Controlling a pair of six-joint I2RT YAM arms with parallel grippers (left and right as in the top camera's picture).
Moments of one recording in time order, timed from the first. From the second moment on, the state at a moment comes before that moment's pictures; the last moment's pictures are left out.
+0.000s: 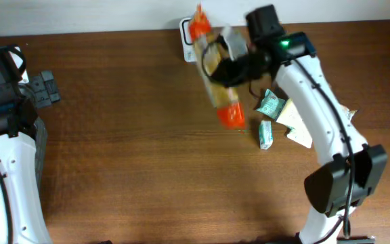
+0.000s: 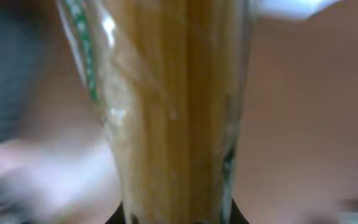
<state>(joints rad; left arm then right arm) 0.28 1.45 1.52 -0.81 -0.23 0.07 0.31 1.94 1.98 -1.05 -0.36 0.00</state>
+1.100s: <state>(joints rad) 0.28 1.45 1.52 -0.81 -0.23 0.07 0.45 2.32 2.03 -0.37 0.78 -0.60</state>
